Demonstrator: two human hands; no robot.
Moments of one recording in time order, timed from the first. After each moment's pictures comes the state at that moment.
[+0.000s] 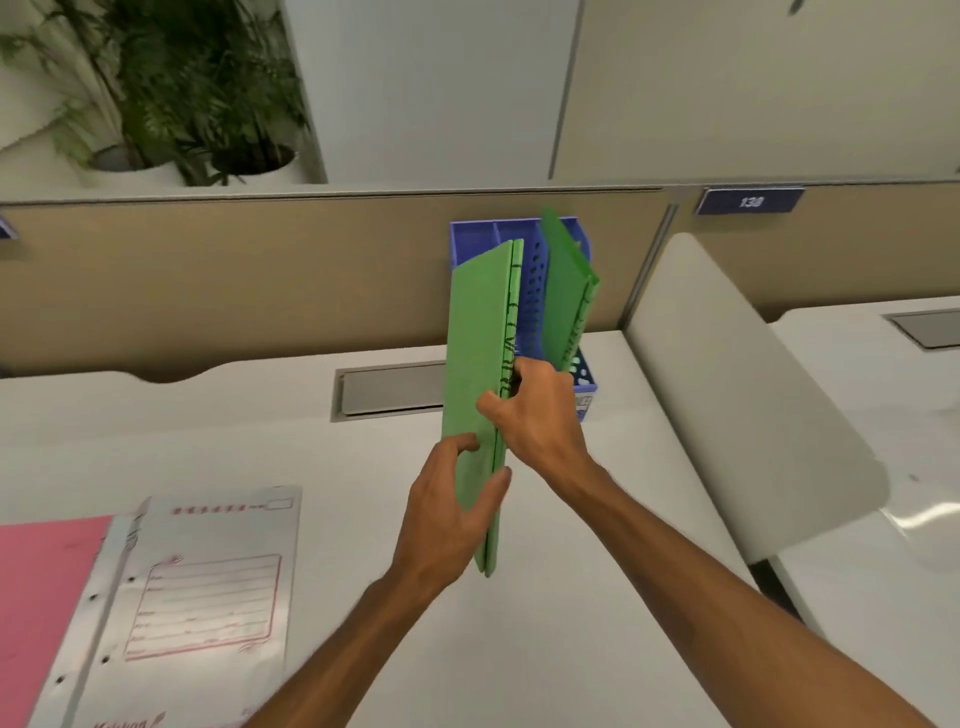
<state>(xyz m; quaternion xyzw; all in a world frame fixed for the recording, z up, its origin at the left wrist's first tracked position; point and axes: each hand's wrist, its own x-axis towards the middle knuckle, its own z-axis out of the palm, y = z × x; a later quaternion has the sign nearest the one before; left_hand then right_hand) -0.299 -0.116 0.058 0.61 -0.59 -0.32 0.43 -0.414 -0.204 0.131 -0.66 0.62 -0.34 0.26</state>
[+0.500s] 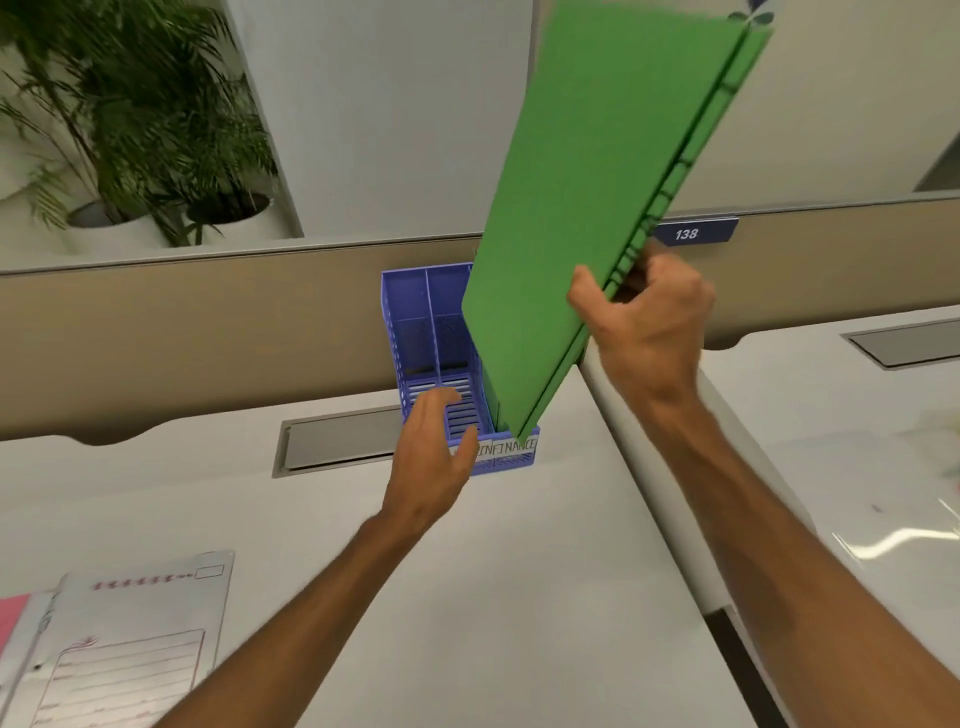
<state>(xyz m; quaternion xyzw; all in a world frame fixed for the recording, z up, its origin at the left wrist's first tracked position) -0.384 -0.236 0.096 0.58 -0.68 -0.16 0.42 -0.575 -0.262 0.251 -0.60 0.53 -0.60 0.04</state>
